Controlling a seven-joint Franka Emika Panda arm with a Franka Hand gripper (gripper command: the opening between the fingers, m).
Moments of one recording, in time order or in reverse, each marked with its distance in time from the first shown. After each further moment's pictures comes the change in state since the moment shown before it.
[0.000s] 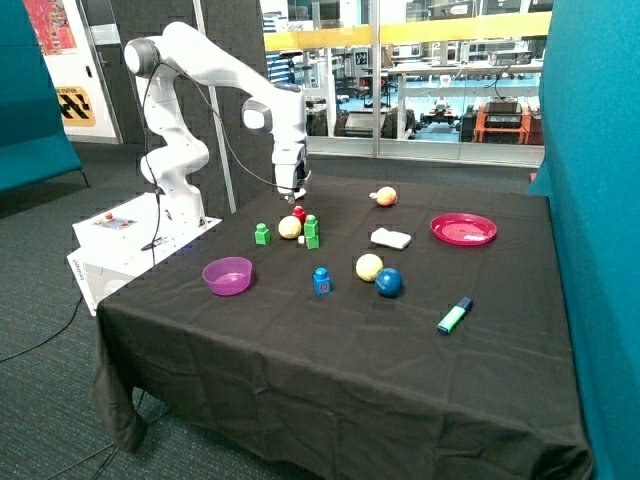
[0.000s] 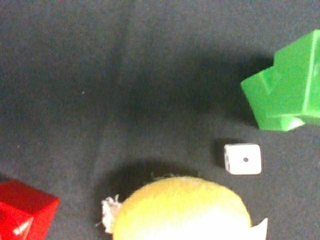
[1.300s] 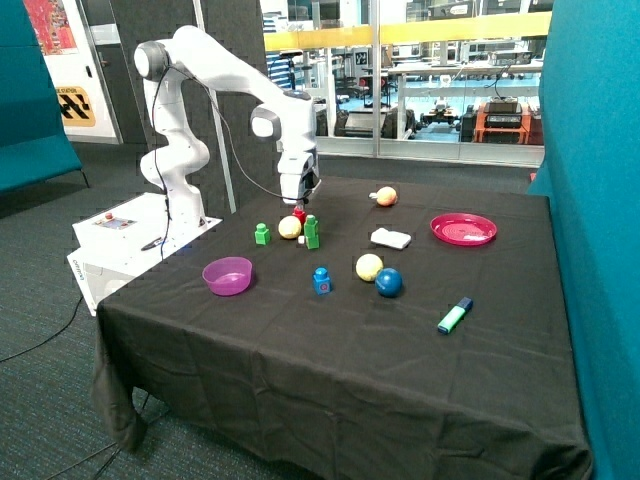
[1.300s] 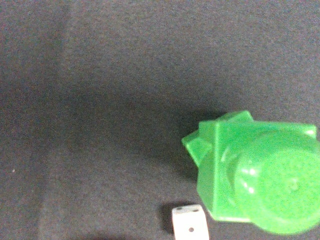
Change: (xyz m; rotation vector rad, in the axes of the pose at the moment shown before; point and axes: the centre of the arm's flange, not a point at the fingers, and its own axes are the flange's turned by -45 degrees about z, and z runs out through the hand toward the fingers) arm 0.030 0.036 0.012 0.000 0.002 0.125
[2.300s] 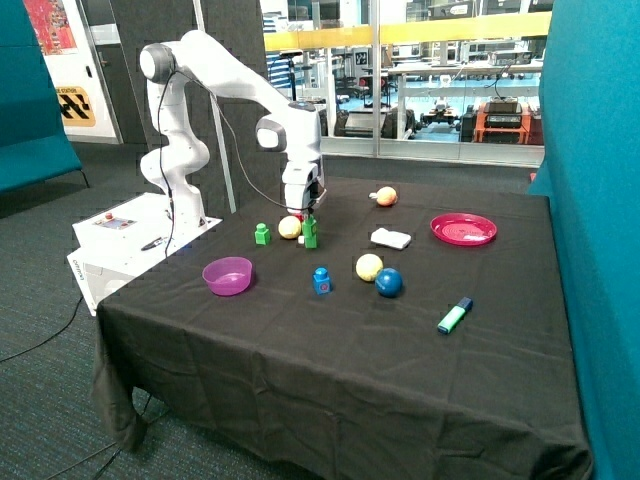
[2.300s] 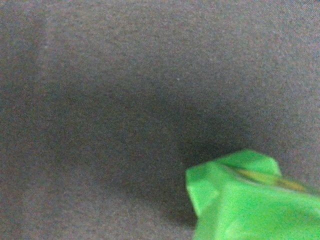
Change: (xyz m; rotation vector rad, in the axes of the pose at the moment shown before) arm 0.013 0.001 0.027 -0.005 0.009 0.036
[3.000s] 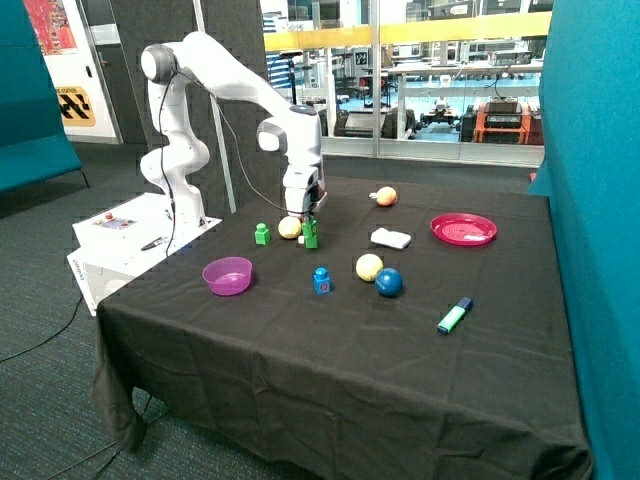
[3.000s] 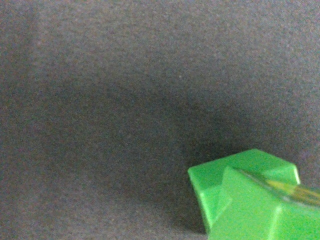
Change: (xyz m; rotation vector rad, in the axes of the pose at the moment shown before) arm 0.001 0.000 0.008 0.004 -0.004 0.002
